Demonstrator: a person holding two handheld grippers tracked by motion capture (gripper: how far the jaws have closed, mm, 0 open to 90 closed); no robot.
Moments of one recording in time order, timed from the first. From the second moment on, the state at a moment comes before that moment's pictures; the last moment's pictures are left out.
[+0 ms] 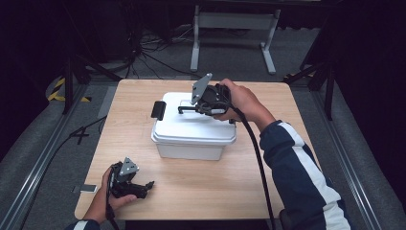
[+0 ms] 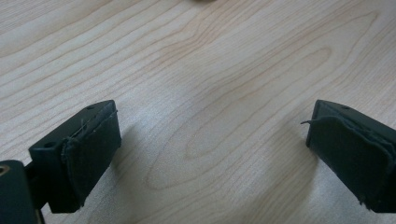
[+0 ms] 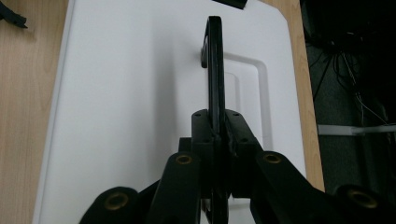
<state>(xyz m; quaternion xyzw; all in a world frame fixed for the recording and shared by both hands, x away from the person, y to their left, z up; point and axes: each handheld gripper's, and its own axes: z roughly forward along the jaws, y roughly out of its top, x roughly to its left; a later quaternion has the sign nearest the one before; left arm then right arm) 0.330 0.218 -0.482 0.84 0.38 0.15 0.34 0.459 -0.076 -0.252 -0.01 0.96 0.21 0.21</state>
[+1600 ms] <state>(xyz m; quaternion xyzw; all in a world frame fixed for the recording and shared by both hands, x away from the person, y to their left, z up) 0.331 0.216 -0.483 0.84 0.39 0.14 0.34 0.430 -0.216 -0.220 0.05 0.93 0.24 0.27</state>
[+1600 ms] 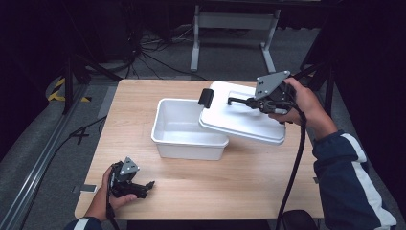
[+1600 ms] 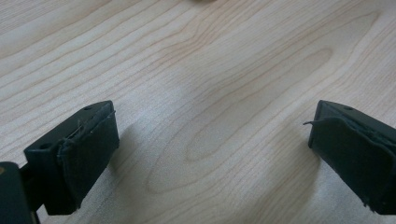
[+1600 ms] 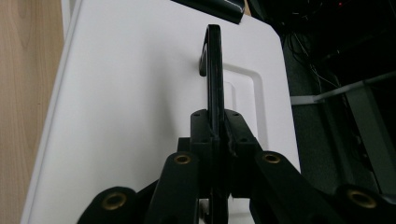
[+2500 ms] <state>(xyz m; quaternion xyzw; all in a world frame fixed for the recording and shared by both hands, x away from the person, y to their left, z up) 0.333 0.215 -0.483 0.85 0.39 0.14 0.34 0.421 -0.293 -0.228 0.12 0.92 0.26 0.28</state>
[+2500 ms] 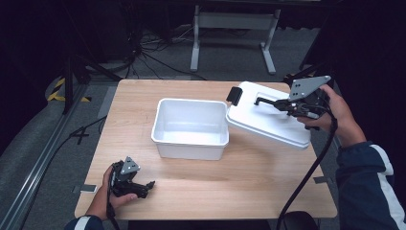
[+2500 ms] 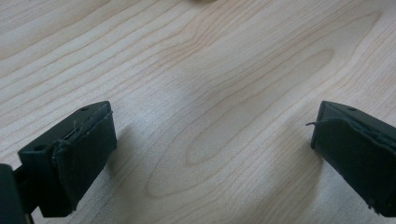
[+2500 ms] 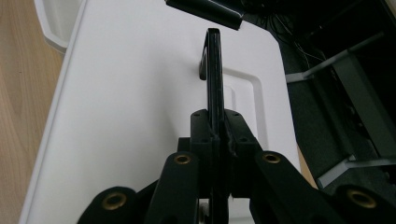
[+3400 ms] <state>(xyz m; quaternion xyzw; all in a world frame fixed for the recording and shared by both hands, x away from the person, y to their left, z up) 0.333 0.215 -0.483 0.85 0.39 0.14 0.34 0.439 -0.322 -0.275 0.17 0.92 0.26 0.25</state>
